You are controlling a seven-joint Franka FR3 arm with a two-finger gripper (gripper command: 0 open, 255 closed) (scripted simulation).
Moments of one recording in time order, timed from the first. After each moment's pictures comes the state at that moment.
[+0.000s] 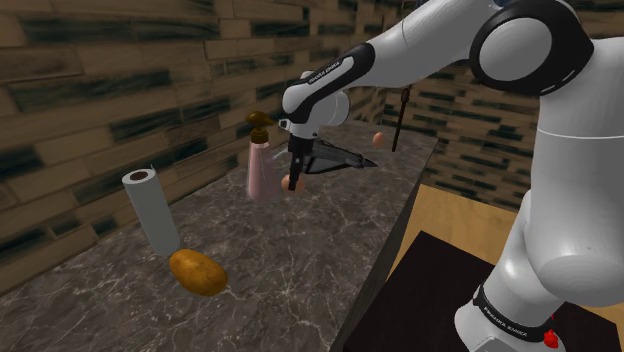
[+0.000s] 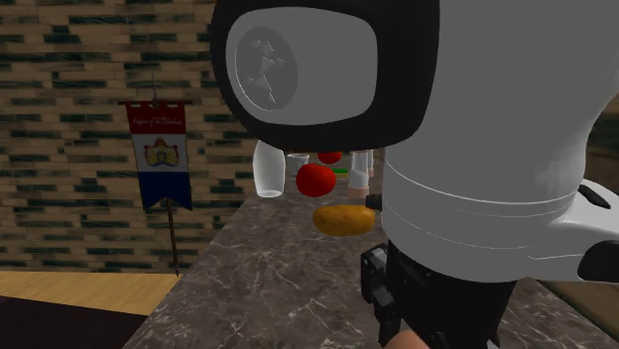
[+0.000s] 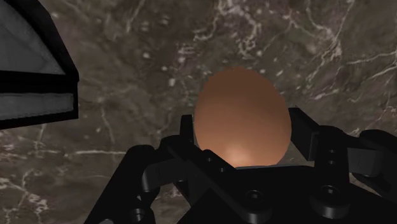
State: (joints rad) arm 0.16 0.29 -0.19 -1.95 0.41 2.21 -0.94
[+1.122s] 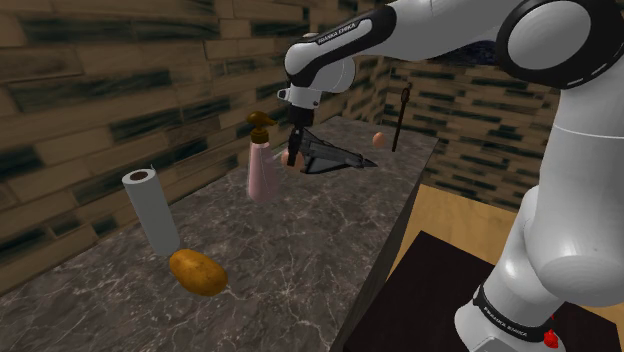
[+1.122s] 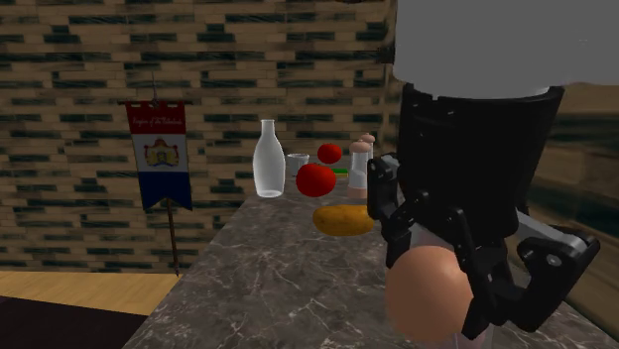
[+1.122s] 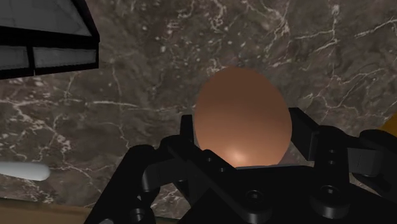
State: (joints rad) arm 0.17 0.20 -0.21 -1.84 0.35 2.02 -0.87
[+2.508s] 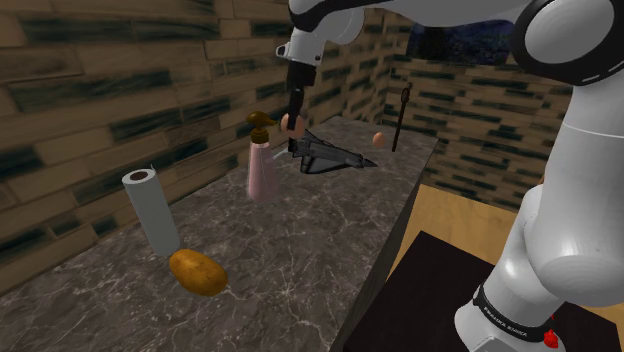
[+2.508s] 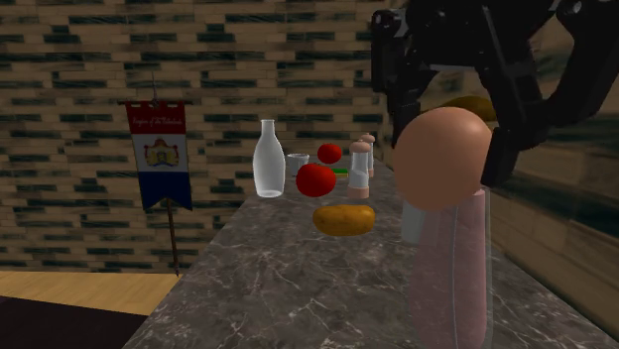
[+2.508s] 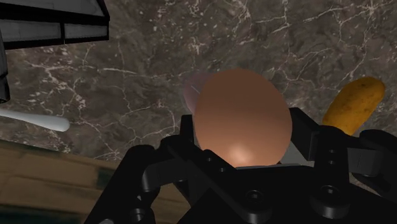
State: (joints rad) arm 0.16 0.15 -0.22 -1.63 0.31 1.77 -0.79
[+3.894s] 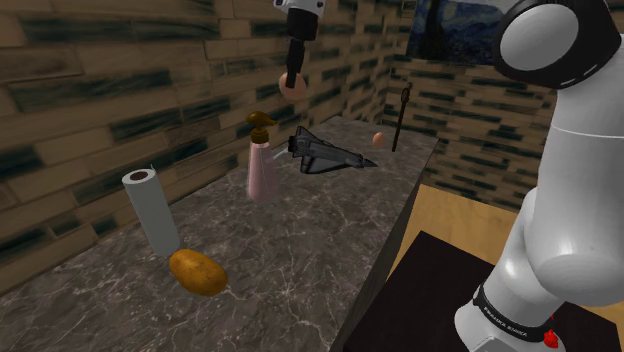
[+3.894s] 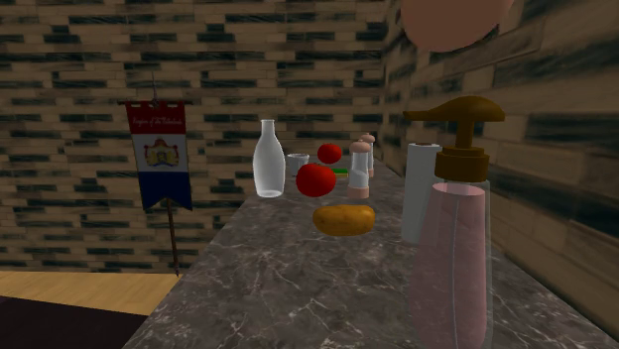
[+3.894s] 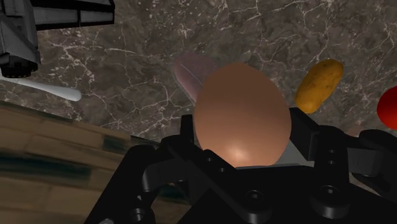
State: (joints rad) arm 0.14 0.21 -0.22 -1.26 0.32 1.47 -0.72
